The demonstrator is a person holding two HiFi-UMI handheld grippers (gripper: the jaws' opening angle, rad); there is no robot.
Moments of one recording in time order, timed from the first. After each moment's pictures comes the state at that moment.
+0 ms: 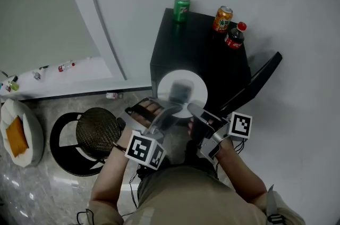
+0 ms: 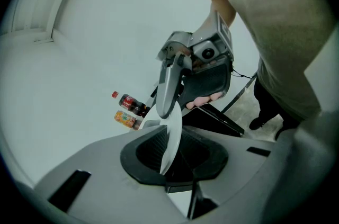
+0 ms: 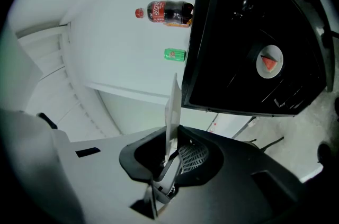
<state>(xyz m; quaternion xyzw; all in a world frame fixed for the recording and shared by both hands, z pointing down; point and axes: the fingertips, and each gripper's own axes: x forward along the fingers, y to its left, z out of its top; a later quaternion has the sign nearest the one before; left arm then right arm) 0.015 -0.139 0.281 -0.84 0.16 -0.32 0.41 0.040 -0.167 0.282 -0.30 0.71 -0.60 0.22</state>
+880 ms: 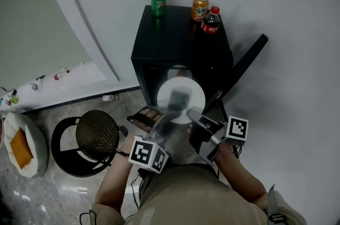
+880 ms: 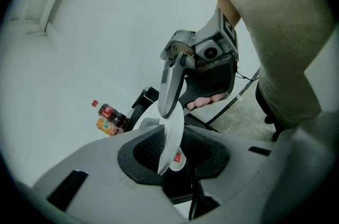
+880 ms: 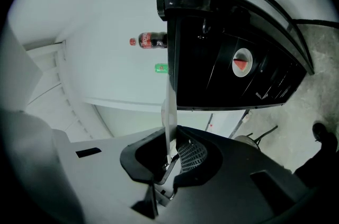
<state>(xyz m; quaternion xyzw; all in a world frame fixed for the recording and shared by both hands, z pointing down) 0.059 -0.079 0.305 -0.86 0.12 -0.32 0.38 0.086 -0.104 0.310 -0.33 0.65 -0.64 0.26</state>
